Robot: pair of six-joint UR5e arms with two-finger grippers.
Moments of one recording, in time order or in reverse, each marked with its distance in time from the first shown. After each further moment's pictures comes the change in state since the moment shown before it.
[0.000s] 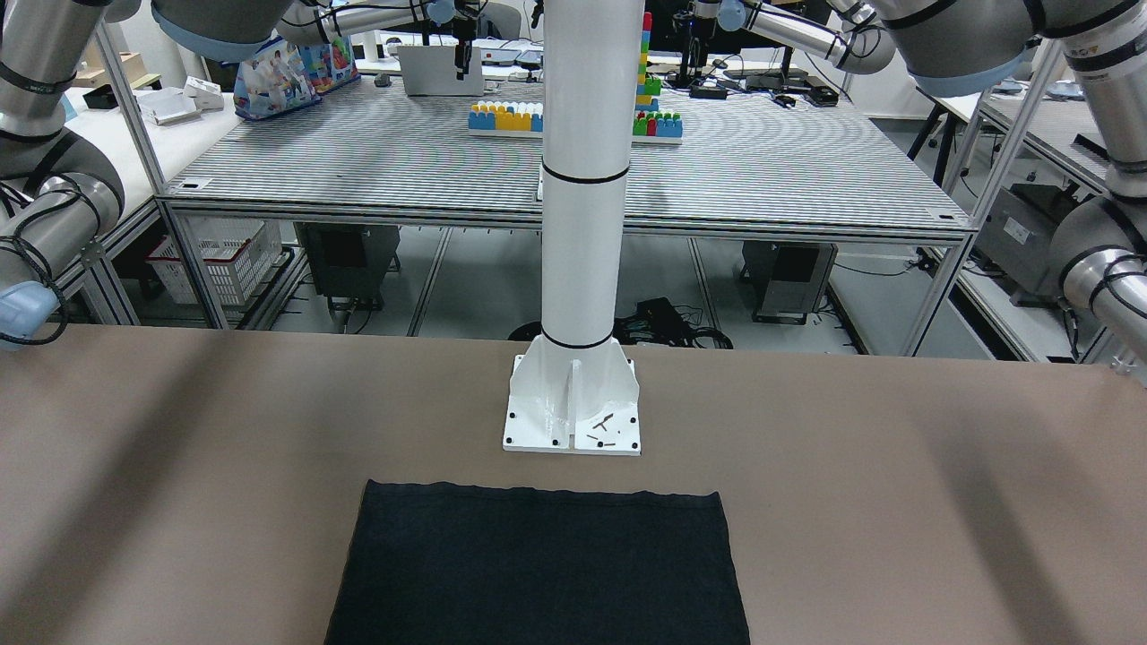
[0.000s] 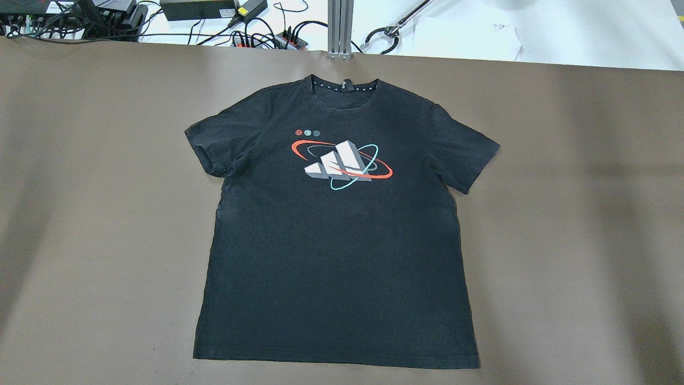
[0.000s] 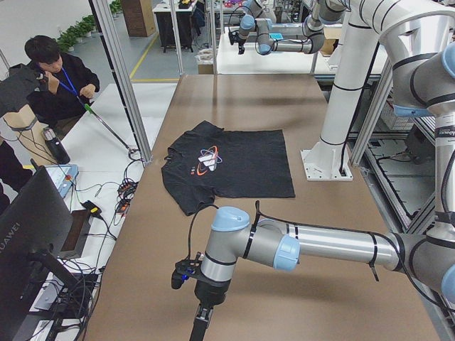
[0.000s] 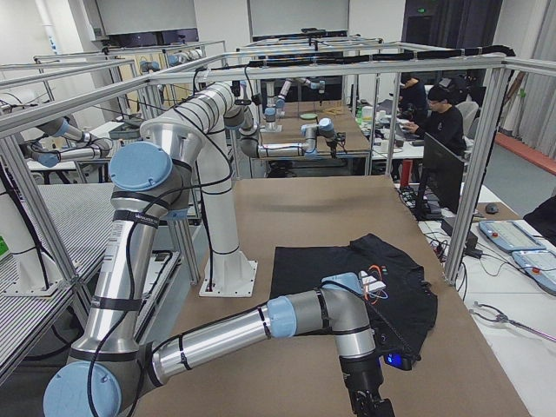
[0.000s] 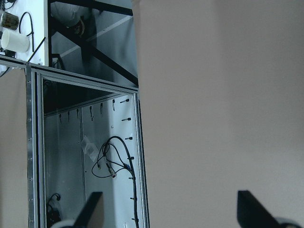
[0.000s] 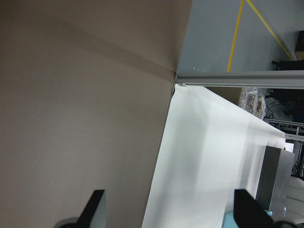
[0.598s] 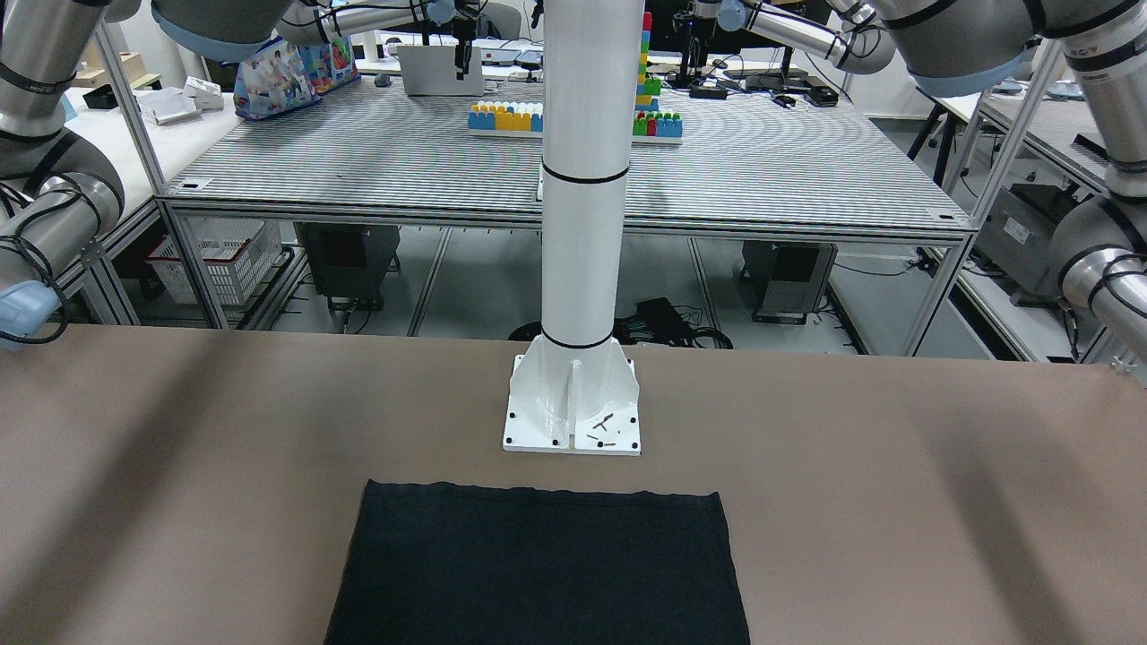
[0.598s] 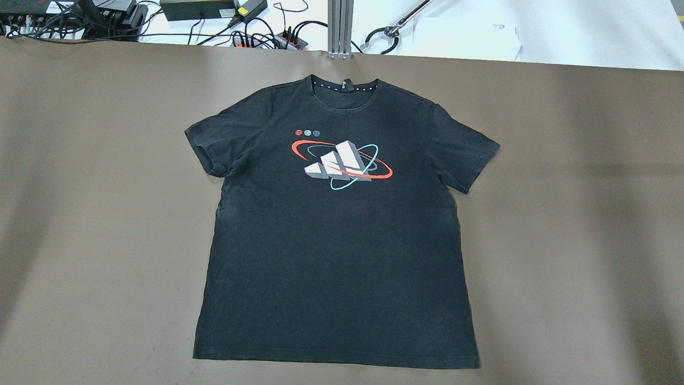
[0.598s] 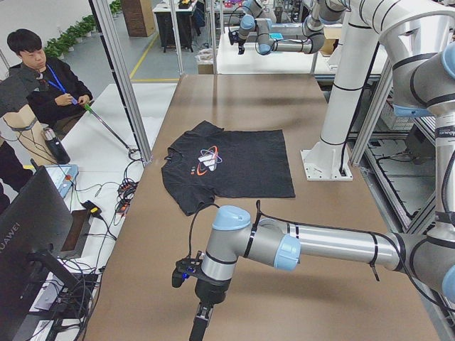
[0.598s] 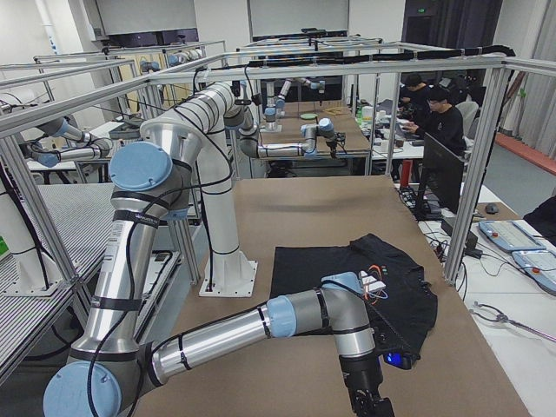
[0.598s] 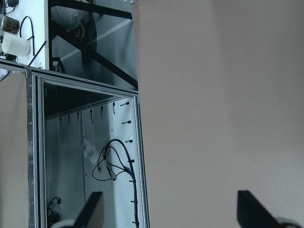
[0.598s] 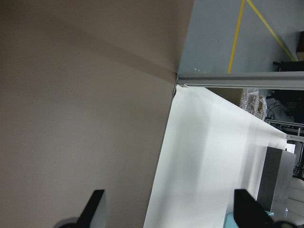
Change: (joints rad) left arm 0.001 0.004 -0.008 -0.007 0.001 0.002; right arm -0.001 0.001 0.002 0.000 0.005 0.002
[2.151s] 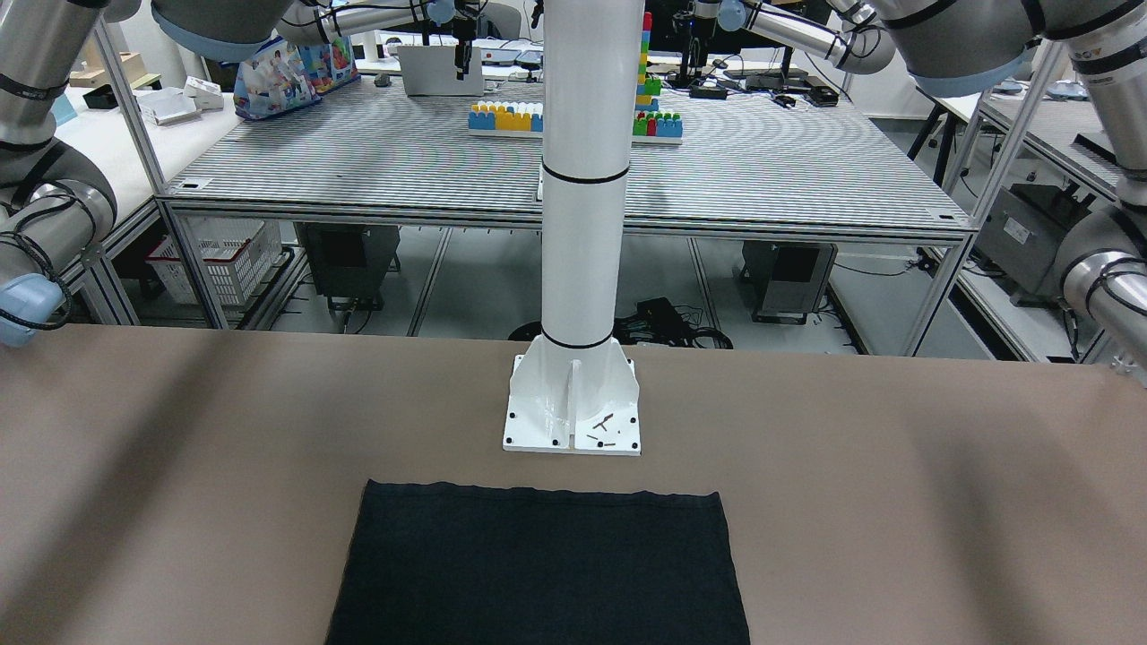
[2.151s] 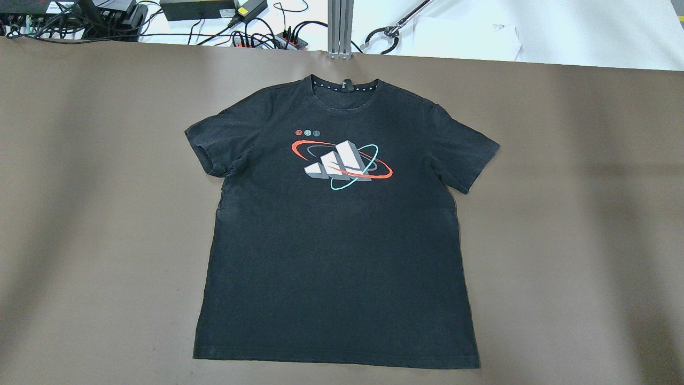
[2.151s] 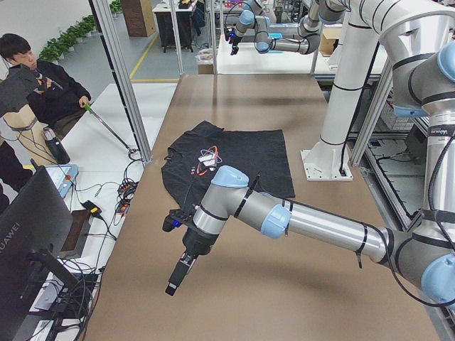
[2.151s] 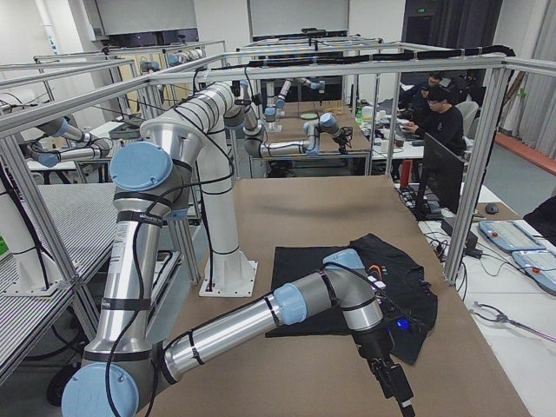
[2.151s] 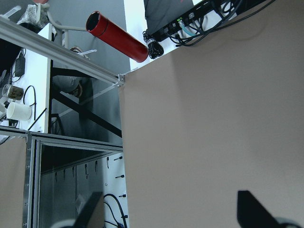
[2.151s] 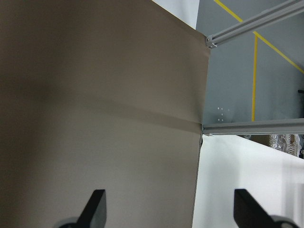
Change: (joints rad) left arm 0.049 -0.068 -0.114 -0.033 0.009 -0.044; right arm -0.003 0.067 0.019 0.090 0.105 0.132
